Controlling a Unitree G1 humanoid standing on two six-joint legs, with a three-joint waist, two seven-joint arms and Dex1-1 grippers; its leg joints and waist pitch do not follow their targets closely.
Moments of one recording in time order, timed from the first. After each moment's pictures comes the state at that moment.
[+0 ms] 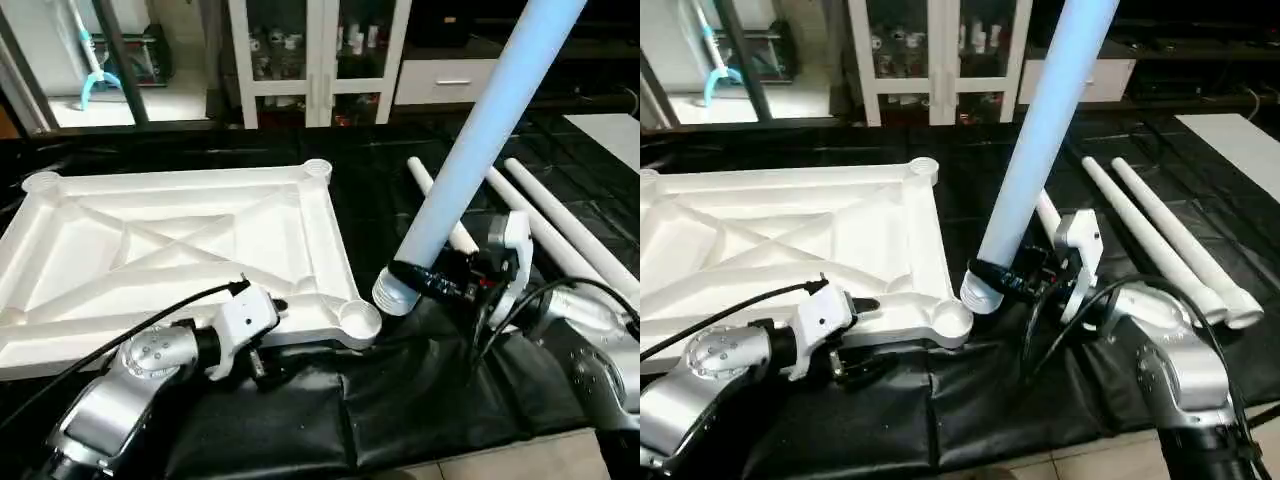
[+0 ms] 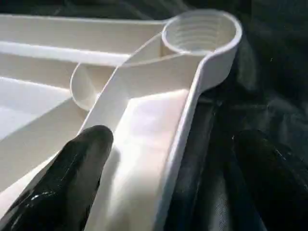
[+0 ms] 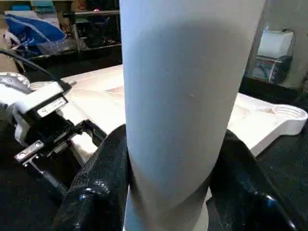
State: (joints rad) left arm -0.15 0.56 -0.30 -0.09 -0.08 0.30 -0.82; right arm -0.23 -0.47 -0.01 -0.07 0.53 0.34 0.96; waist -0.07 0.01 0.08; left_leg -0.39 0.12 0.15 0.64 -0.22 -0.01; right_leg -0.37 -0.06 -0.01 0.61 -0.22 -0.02
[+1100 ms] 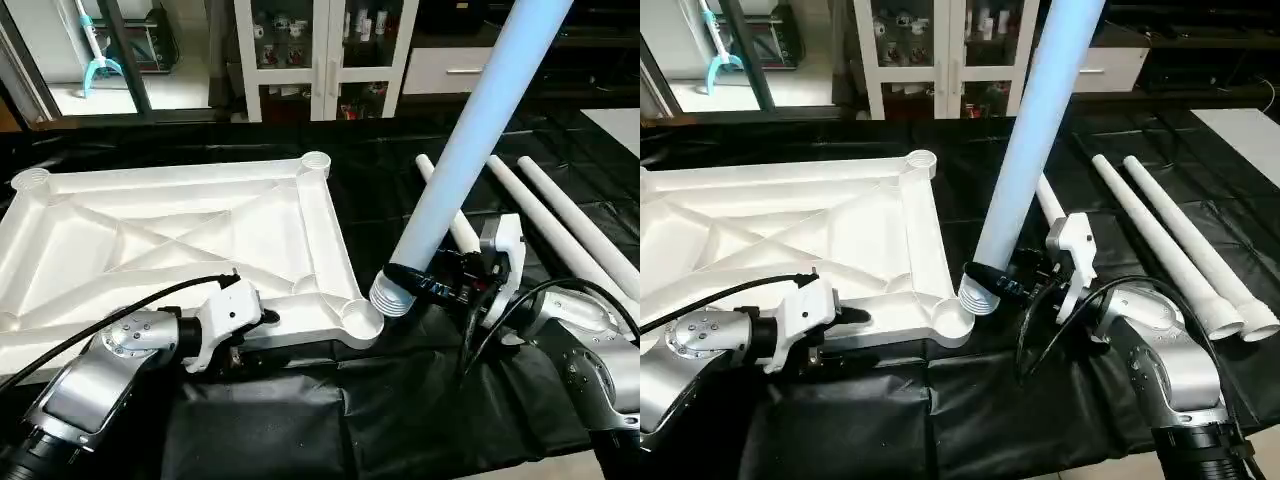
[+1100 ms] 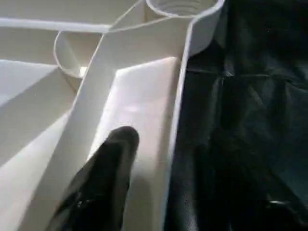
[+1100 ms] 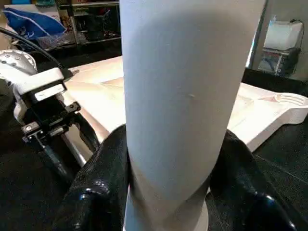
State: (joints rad) left arm -0.20 0.66 -0.29 -0.07 -0.12 0.32 -1.00; right arm -0.23 -0.46 0.01 -0.06 0.50 0.32 0.96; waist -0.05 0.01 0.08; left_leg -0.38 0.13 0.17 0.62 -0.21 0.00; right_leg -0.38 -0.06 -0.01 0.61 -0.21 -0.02
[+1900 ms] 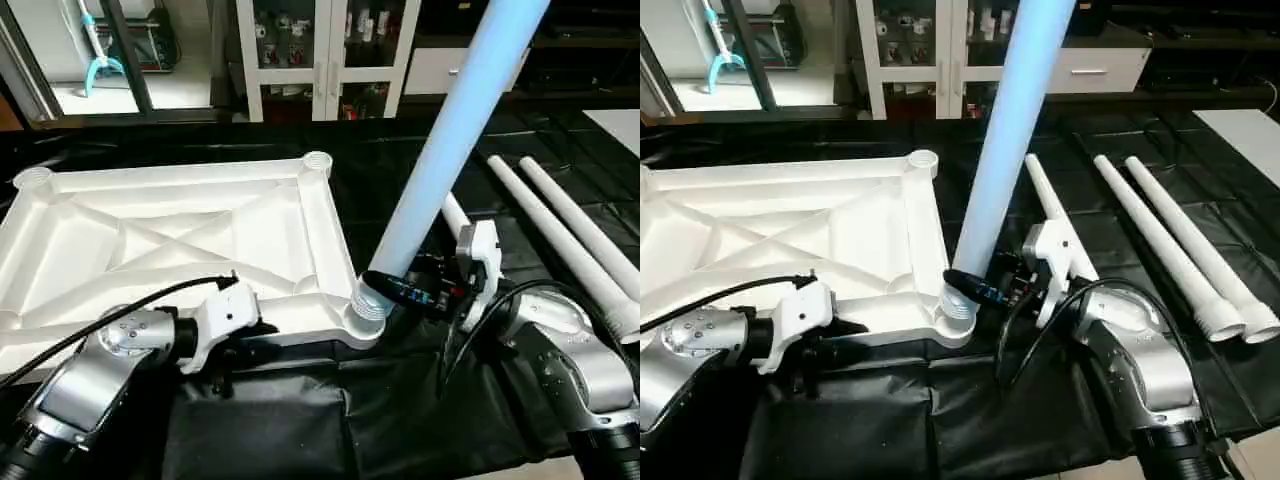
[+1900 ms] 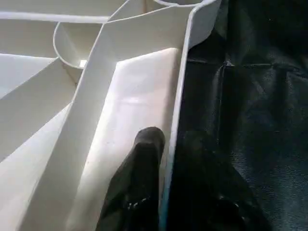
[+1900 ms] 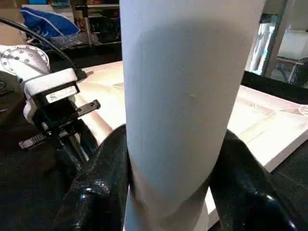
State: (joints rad) left arm -0.20 0.67 -0.29 -0.07 -0.10 0.32 -1.01; right arm -0.24 -0.41 0.07 -0.04 0.46 0.24 0.97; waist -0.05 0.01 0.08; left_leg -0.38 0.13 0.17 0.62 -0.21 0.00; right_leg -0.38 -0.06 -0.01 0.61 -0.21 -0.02
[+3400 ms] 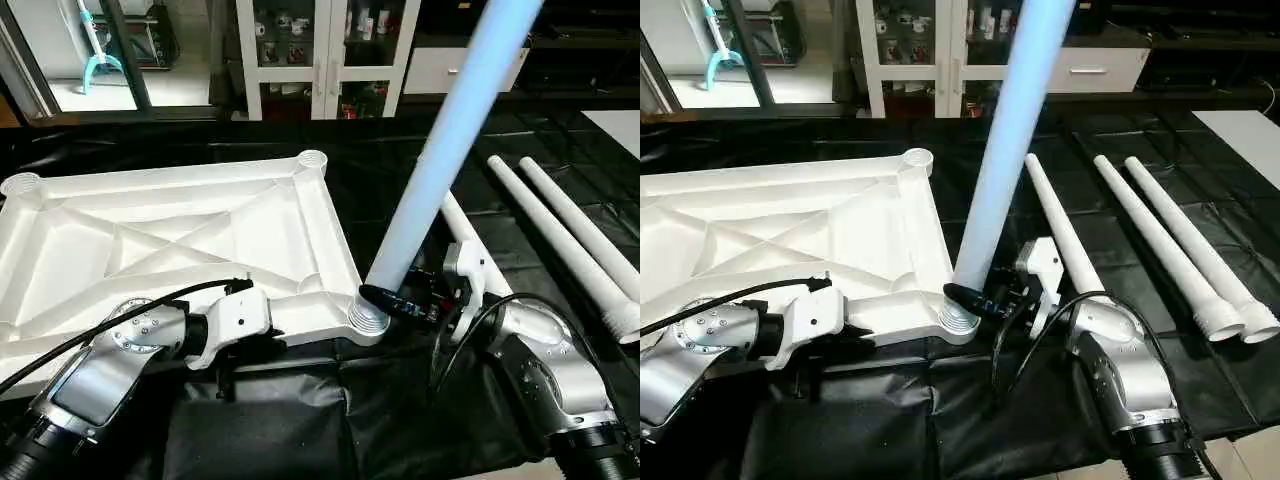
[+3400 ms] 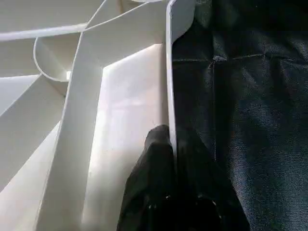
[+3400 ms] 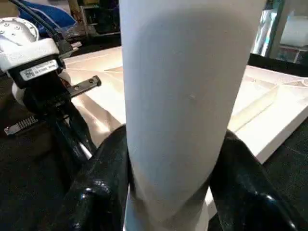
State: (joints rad) left arm -0.24 0.67 -0.34 -0.05 -0.02 0.25 -1.03; right arm -0.24 -0.35 0.09 0.14 0.40 0.11 1.01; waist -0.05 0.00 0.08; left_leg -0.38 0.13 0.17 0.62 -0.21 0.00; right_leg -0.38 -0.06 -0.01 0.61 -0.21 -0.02
